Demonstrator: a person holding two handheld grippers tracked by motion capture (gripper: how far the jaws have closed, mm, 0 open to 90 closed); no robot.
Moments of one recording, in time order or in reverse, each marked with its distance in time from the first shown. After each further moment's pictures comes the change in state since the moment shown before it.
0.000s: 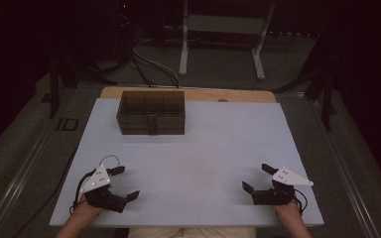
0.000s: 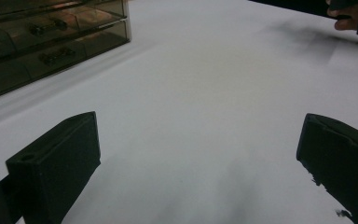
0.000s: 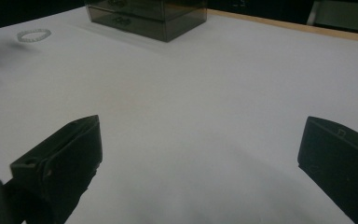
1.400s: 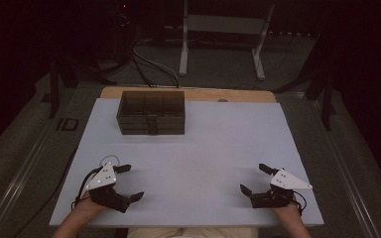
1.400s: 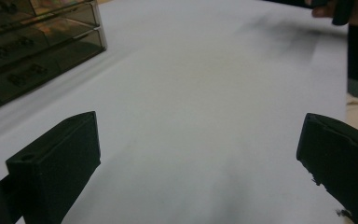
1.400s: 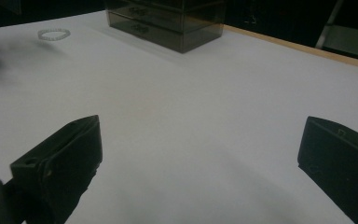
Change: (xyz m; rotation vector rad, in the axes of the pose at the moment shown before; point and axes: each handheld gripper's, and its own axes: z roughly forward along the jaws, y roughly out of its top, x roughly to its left) left arm -0.006 0.021 0.006 0.032 -0.067 0.069; right arm 0.009 0.003 -0.002 -0.040 0.034 -0.089
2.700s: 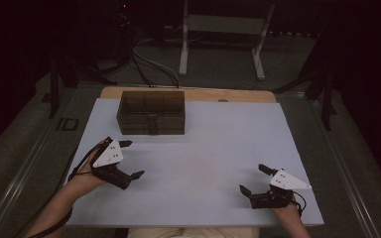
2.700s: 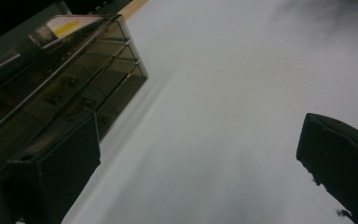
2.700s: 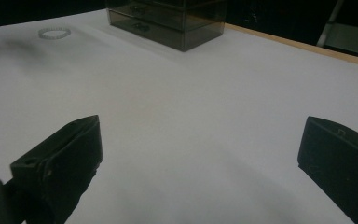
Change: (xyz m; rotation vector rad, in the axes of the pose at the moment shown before) left arm 0.033 0.065 0.005 0.123 0.074 0.253; right arm 0.001 0.000 0.000 0.005 0.003 0.003
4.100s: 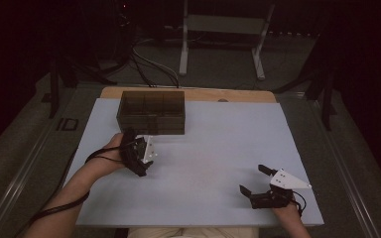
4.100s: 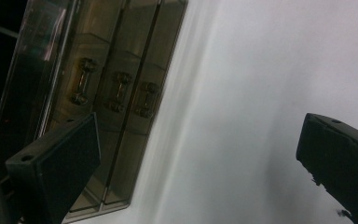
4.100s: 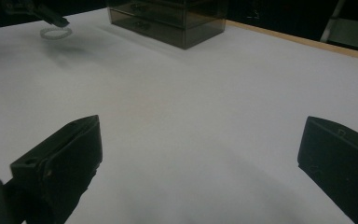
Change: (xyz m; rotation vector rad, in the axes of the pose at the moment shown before) left arm -0.001 0.023 0.079 0.449 0.236 0.380; right arm -0.001 -0.001 0.000 0.009 0.009 0.017
